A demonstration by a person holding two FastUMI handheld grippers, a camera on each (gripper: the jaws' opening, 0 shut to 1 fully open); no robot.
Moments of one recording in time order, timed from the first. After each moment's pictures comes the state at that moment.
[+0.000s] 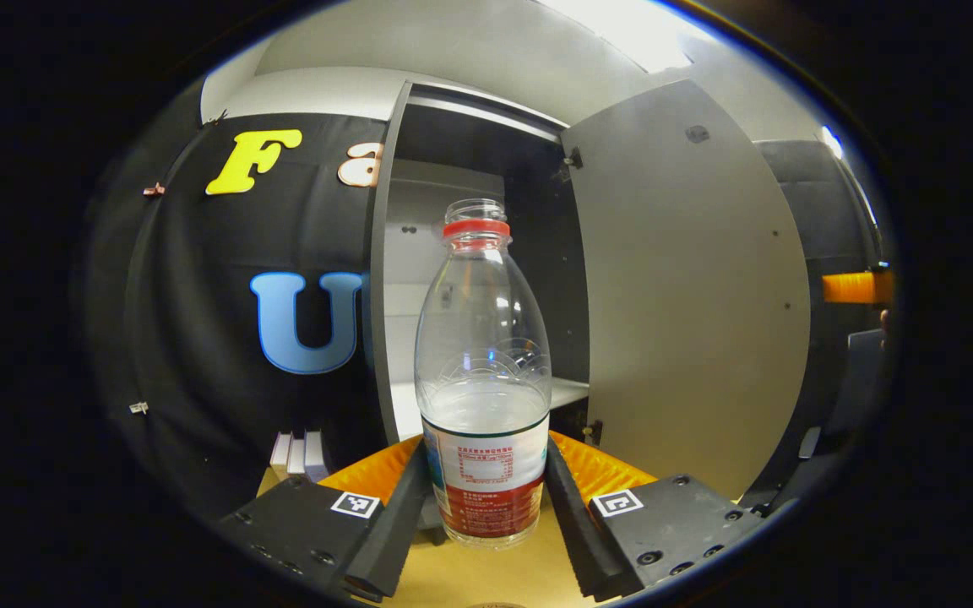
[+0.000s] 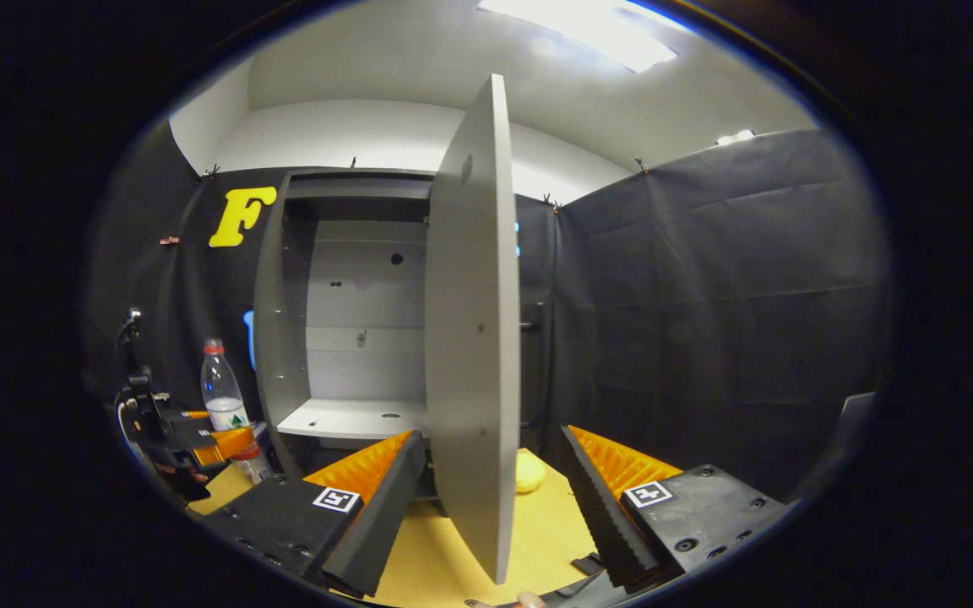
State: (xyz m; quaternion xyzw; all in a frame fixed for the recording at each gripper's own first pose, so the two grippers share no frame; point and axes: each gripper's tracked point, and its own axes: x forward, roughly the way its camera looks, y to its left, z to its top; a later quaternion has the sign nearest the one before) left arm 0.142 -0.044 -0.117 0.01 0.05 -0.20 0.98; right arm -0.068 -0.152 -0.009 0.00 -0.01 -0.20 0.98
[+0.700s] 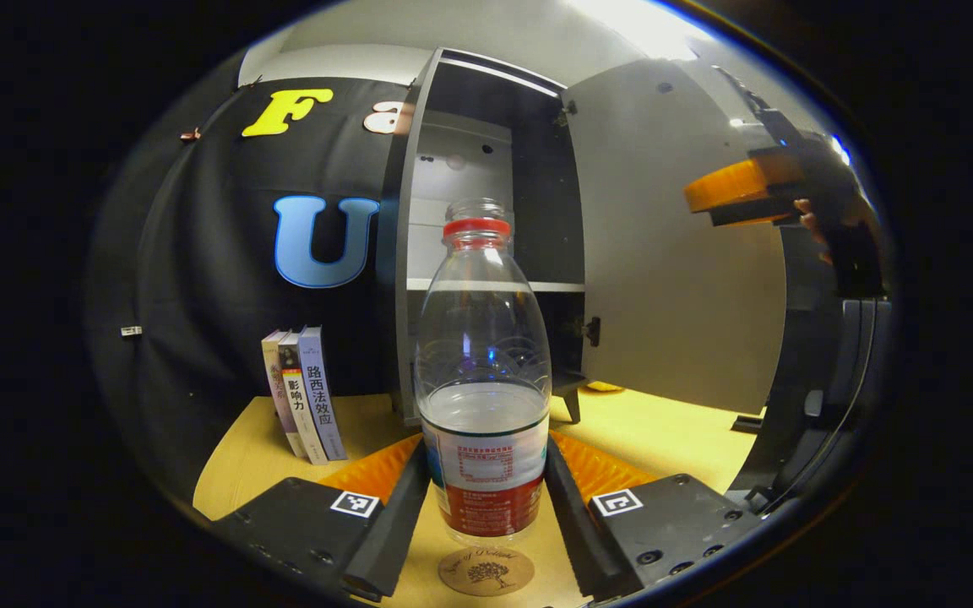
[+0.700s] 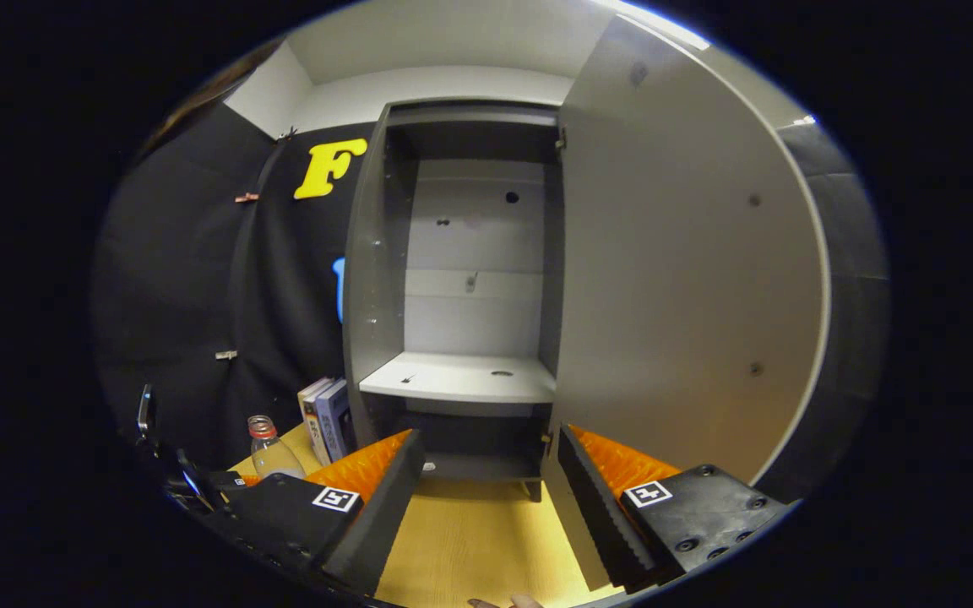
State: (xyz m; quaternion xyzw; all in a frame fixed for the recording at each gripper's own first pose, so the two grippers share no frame) left arm 0.077 -0.022 -0.294 0.00 0.09 -0.19 0.98; right arm 0.036 -0.054 -0.121 -0.01 0.09 -0.03 1.00
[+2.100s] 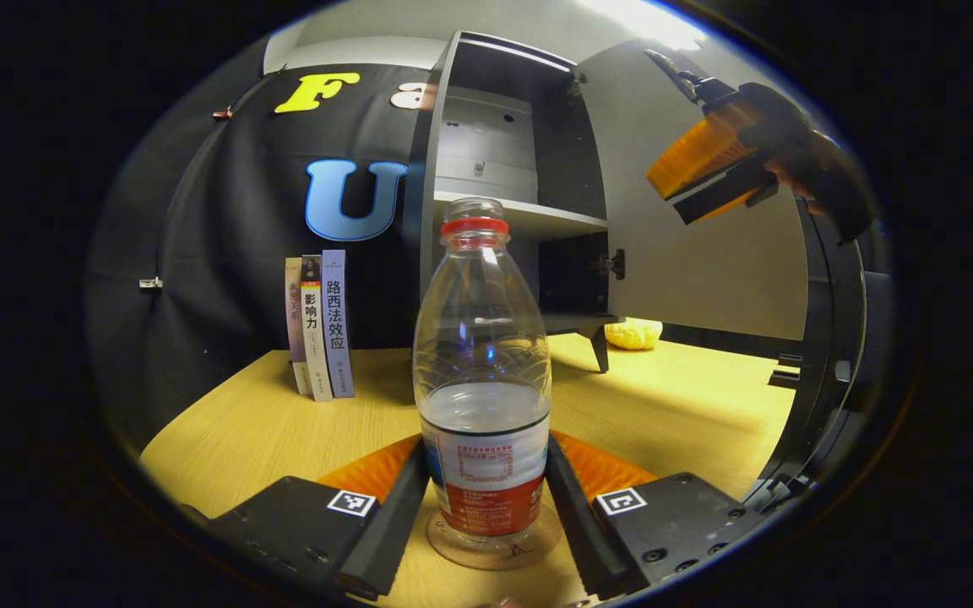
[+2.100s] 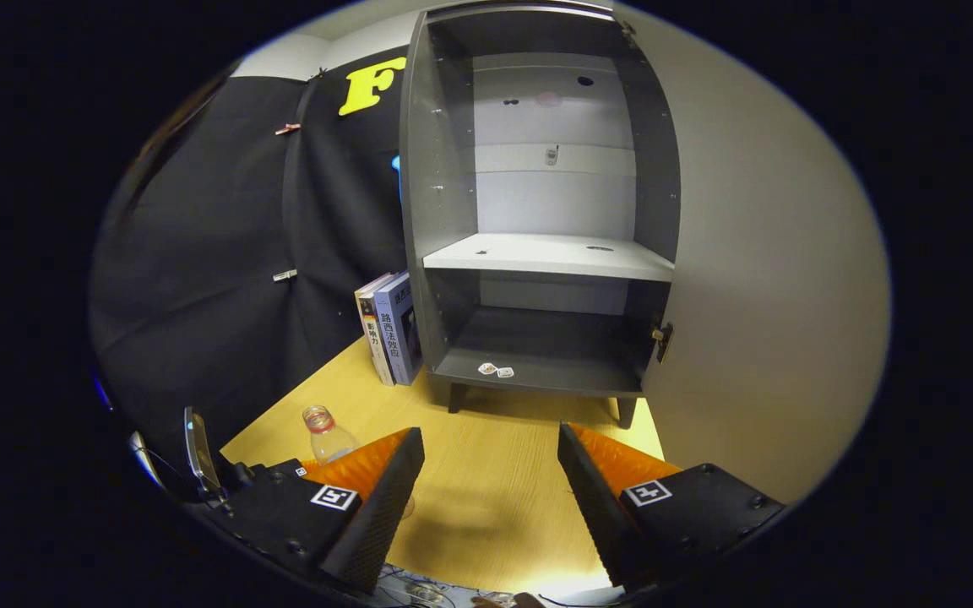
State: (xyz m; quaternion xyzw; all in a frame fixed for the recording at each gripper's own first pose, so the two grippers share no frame) left arm 0.063 -0.011 -0.402 -0.01 0.11 -0.15 0.98; right arm 0.044 -0.002 -0.244 0.03 0.25 0.08 0.96
